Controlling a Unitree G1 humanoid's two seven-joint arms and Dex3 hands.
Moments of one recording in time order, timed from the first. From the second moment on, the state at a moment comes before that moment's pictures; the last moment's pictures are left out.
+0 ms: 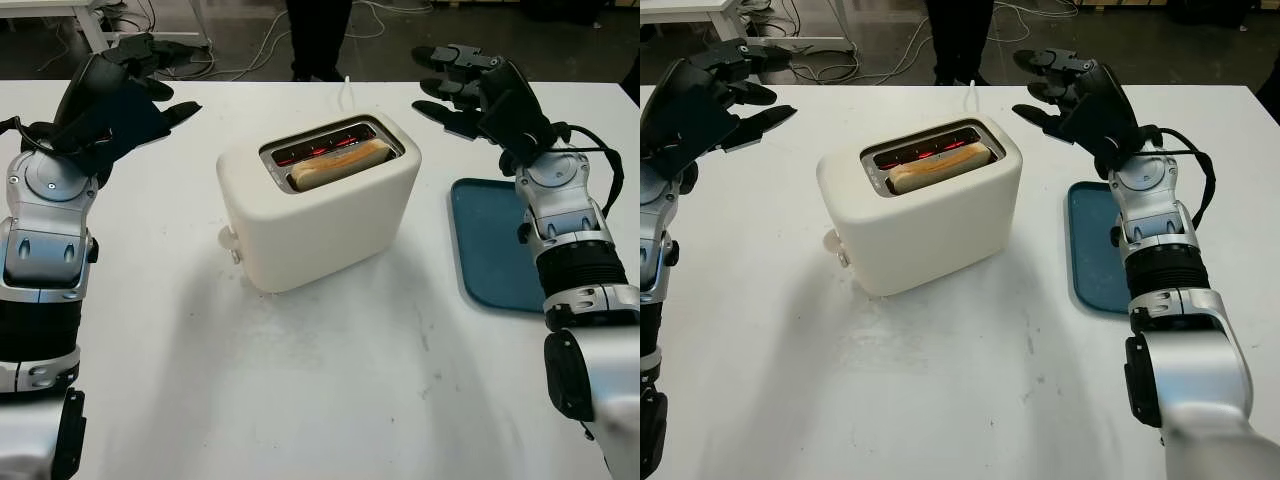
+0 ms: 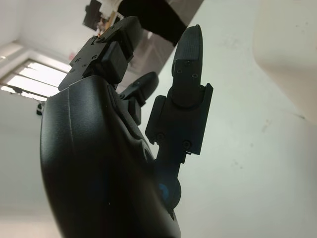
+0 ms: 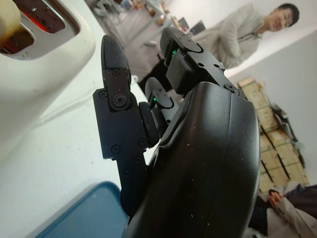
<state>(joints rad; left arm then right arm) -0.60 0.55 0.08 -0.08 0.17 0.36 -0.24 -0.88 -0.43 -0.01 0.72 -0.11 -0.24 0.28</state>
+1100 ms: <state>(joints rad) -0.55 0.55 0.09 -0.19 0.17 0.48 -0.22 -0.80 -0.42 -0.03 0.57 -0.09 -0.14 0.29</state>
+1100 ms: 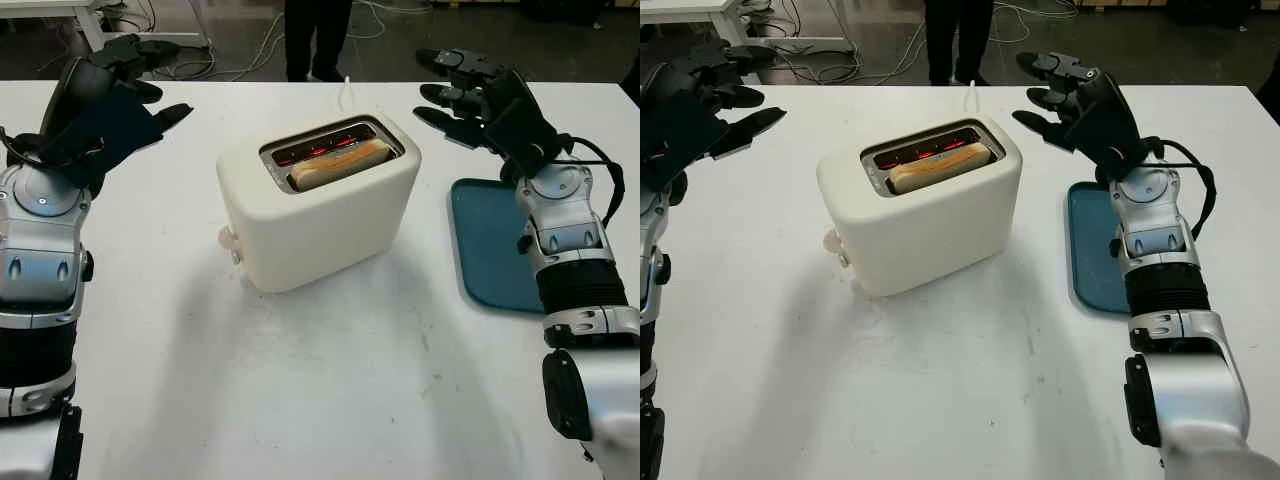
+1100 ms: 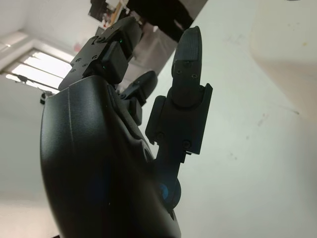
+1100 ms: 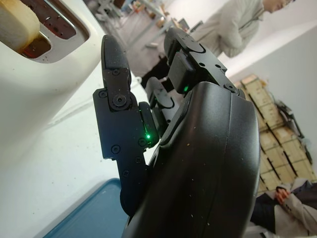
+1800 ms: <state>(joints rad) -0.55 0.55 0.09 -0.16 0.17 0.42 -0.22 -0.80 -0.42 -0.02 0.57 -0.09 -0.12 0.29</state>
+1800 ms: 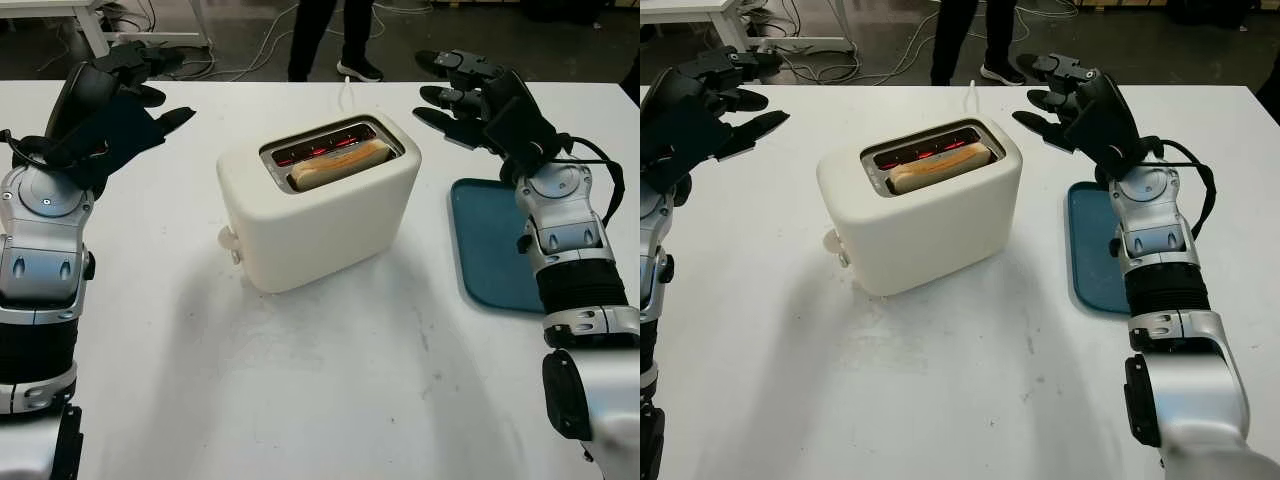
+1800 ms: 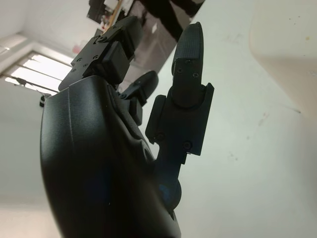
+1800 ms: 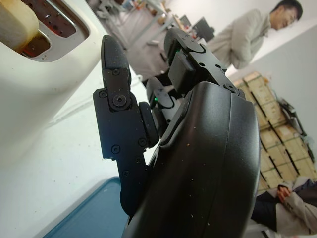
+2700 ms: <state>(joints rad) -0.55 0.55 0.09 -0.15 0.17 0.41 -0.22 -0.80 -0.42 -0.02 0.57 -0.09 -0.12 0.29</state>
